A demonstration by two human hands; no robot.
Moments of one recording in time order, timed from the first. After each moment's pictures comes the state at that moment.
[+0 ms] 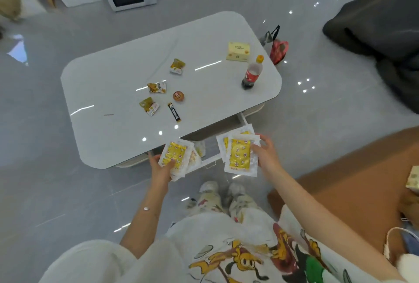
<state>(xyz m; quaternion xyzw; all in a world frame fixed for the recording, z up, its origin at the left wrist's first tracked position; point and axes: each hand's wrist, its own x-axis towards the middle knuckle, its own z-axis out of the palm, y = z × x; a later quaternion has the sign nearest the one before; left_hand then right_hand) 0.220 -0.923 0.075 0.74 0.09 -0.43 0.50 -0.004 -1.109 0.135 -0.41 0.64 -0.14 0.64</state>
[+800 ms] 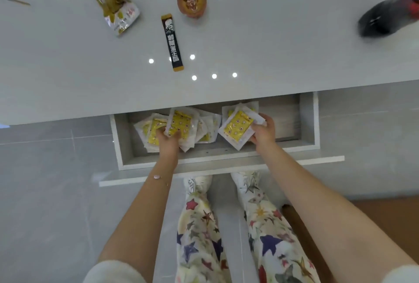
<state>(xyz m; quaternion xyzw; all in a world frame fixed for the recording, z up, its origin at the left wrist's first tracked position) 0.250 -1.010 -0.362 0.76 0.28 -0.40 0.43 0.119 -1.222 -0.344 -0.30 0.70 -0.01 0.64</state>
